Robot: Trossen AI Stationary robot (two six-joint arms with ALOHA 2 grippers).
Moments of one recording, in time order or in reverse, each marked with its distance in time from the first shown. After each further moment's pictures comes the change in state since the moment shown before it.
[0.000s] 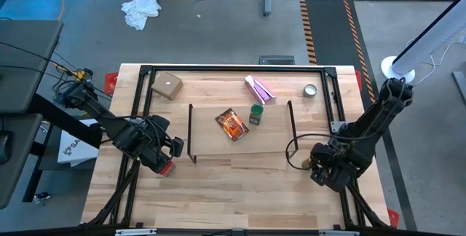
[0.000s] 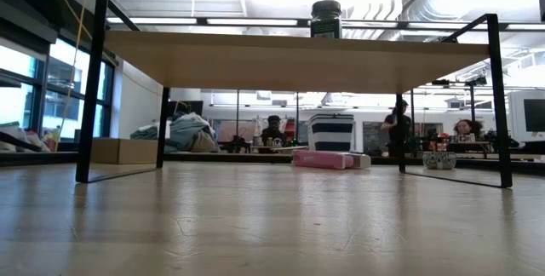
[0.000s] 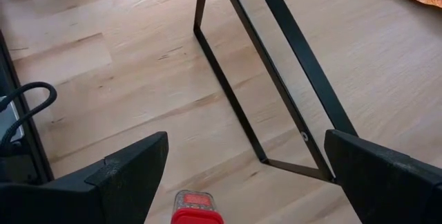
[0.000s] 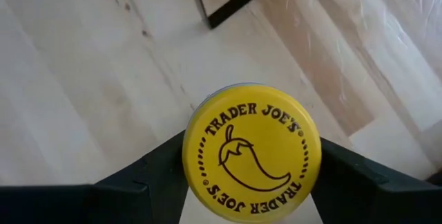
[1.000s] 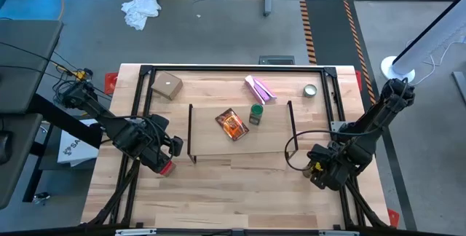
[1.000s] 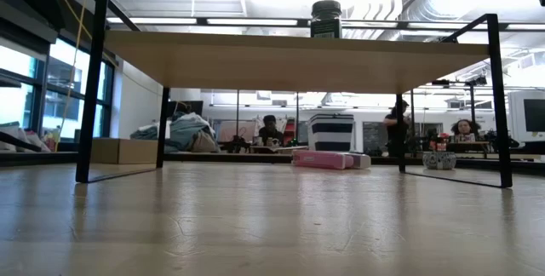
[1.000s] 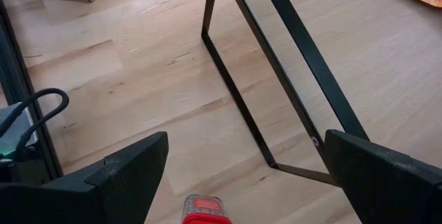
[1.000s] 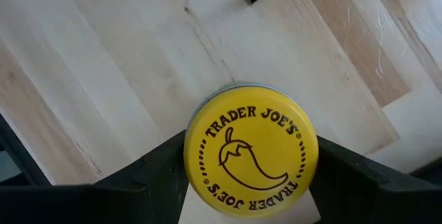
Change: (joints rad) left arm 0.000 0.000 0.000 -0.030 -0.009 0.000; right arm -0.066 -0.002 0.095 0.000 -0.141 -0.058
